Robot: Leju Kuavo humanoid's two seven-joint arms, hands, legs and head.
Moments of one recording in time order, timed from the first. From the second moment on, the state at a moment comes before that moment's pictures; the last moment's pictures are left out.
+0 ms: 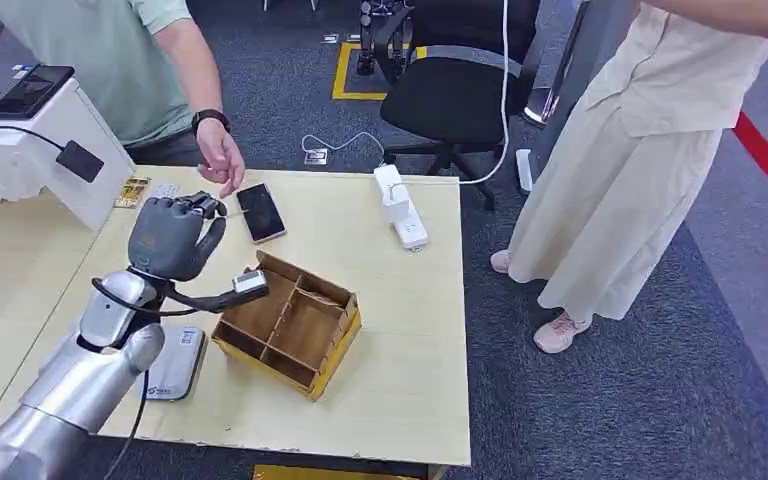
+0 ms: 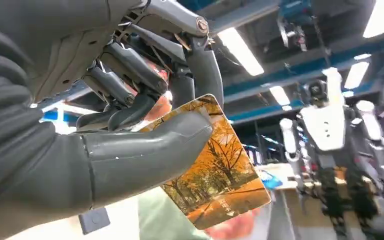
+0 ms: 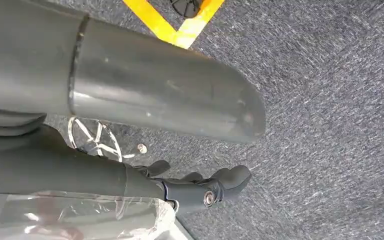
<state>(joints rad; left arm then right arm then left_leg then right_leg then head) -0.46 0.38 -0.44 -1.30 -1.03 0.45 -0.11 -0.06 0.29 -1.29 -0.34 0.82 -0.57 -0.22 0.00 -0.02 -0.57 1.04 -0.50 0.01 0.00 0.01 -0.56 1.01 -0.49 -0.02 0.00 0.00</state>
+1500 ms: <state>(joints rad) -0.52 0.30 -0.28 -1.31 -1.05 0.55 -0.08 -0.06 0.29 -1.29 -0.34 0.82 -0.59 -0.21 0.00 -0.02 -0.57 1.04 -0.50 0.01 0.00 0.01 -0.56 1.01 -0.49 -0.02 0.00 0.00</state>
